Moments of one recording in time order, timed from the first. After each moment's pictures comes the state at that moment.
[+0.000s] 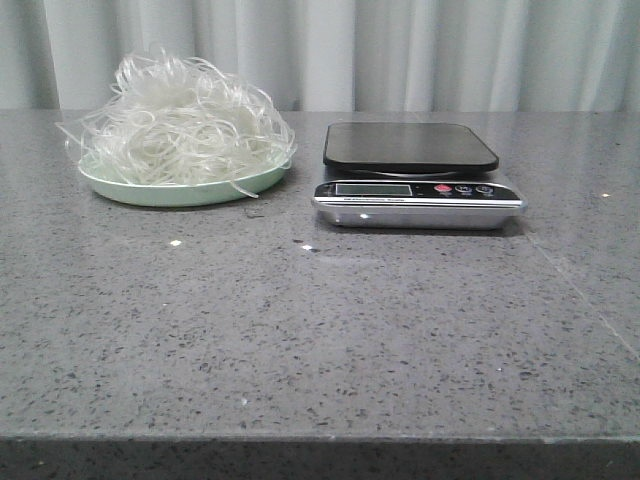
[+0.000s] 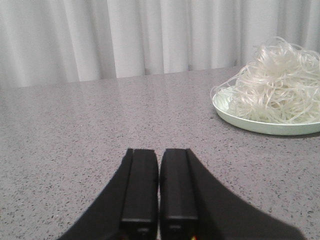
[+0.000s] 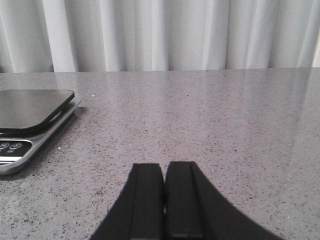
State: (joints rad) left arm -0.06 0.00 0.00 -0.01 0.08 0.10; right arm -0.04 -0.01 0.03 0.06 0.05 0.03
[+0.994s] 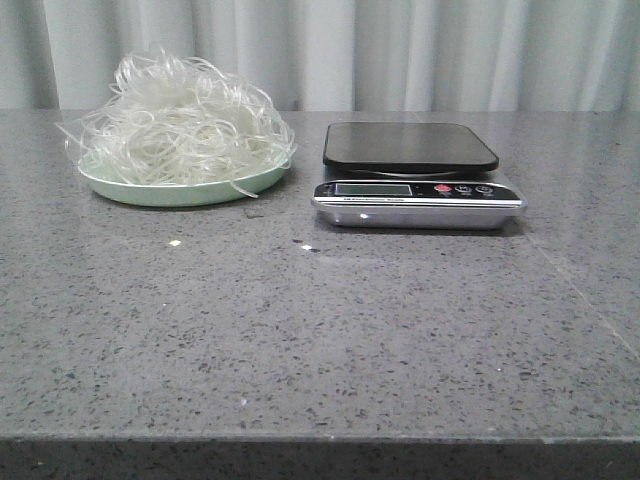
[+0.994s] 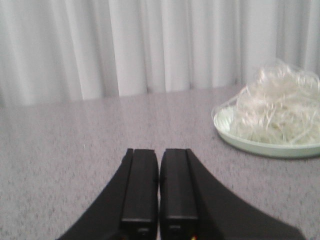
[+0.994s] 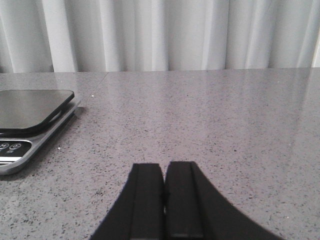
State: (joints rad) left arm -0.06 0.00 0.00 -0.01 -0.02 0.10; right arm -0.04 -0.01 0.03 0.06 0.05 0.03
